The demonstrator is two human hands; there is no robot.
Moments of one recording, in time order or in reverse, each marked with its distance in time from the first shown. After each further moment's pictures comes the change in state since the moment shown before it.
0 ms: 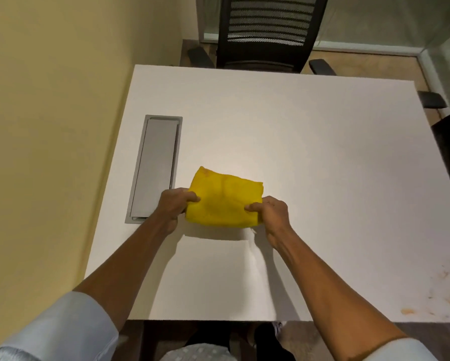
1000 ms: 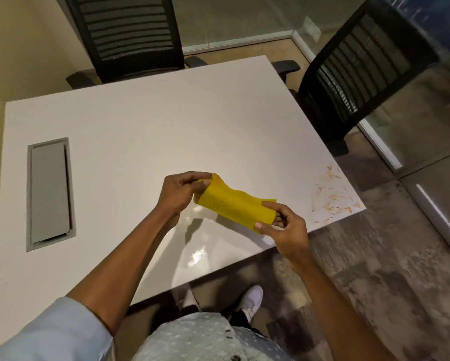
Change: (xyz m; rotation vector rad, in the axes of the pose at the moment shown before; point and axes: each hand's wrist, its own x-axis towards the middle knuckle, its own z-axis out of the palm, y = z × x) left_hand -0.185 -0.008 0.267 0.223 -0.403 0.462; right_hand -0.171 0.100 -0.311 0.007 0.249 -0.400
